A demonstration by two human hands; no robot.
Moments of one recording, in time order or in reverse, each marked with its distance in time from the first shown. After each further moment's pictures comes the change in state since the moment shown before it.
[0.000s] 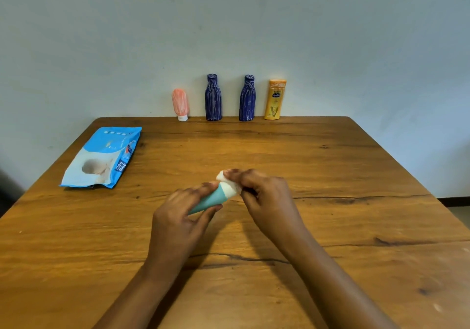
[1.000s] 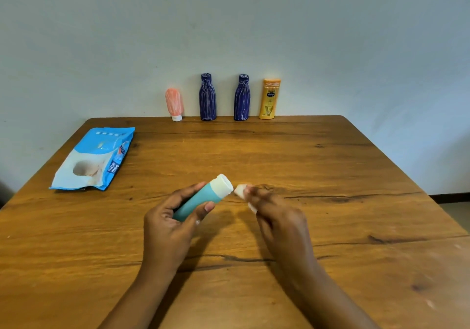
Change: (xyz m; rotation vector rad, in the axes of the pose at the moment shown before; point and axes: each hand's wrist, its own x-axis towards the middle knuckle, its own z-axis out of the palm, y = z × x) left_hand -0.002 0.017 0.003 -0.523 0.123 -0.471; right_hand -0.048 0.023 0.003 -0.091 0.188 -0.096
